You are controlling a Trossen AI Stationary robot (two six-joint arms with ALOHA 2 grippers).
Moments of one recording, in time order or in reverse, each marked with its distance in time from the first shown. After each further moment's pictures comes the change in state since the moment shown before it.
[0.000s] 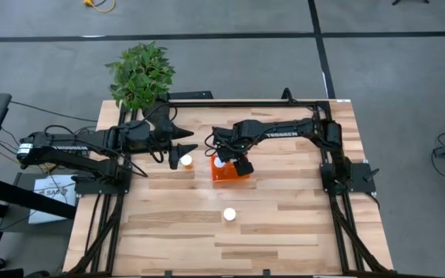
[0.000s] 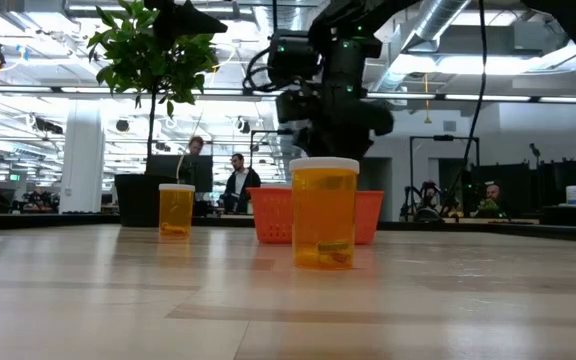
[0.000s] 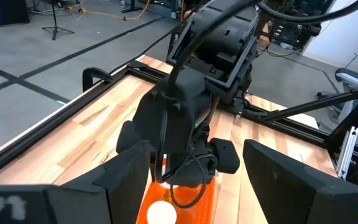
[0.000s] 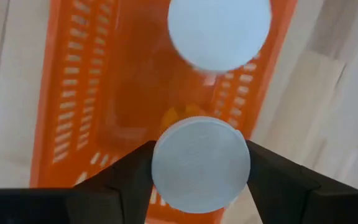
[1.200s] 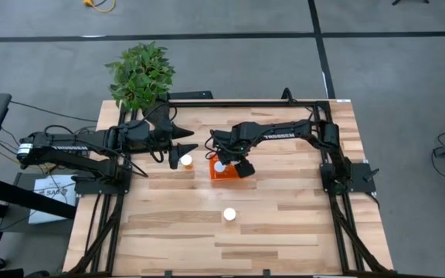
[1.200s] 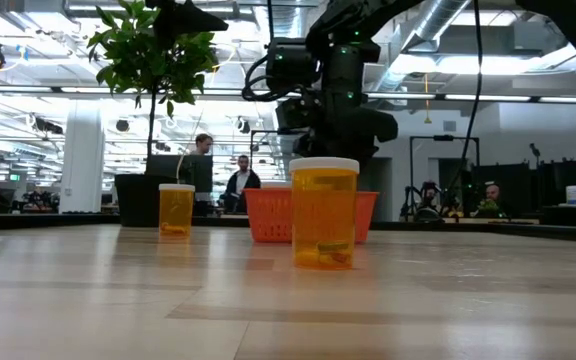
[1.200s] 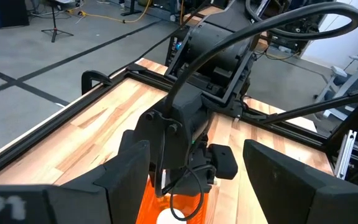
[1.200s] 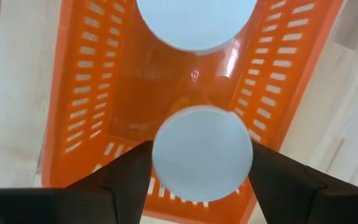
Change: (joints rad) left arm -0.001 0.000 0.000 0.013 0.000 -0.002; right arm 0.009 0.025 0.001 -0.022 0.003 -0.015
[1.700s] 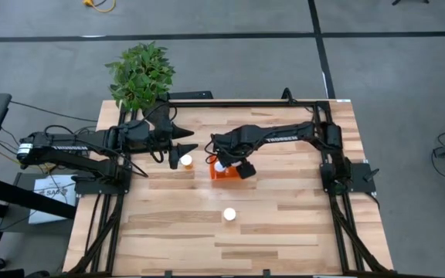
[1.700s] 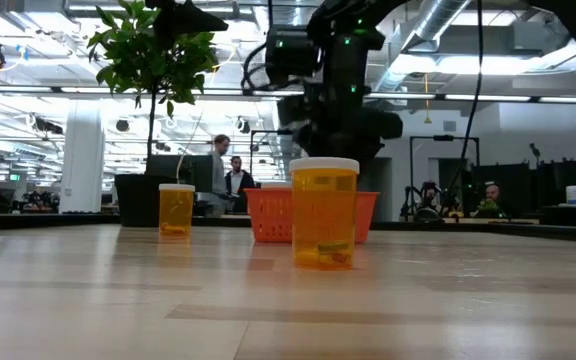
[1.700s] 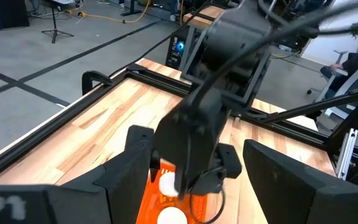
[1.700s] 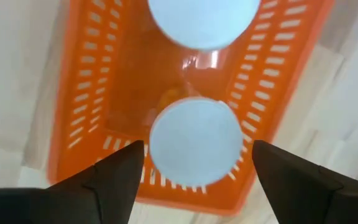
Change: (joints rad) left arm 0.000 0.000 0.000 -0.001 0.000 0.009; right arm 0.040 -0.020 0.001 -0.014 0.113 -0.007
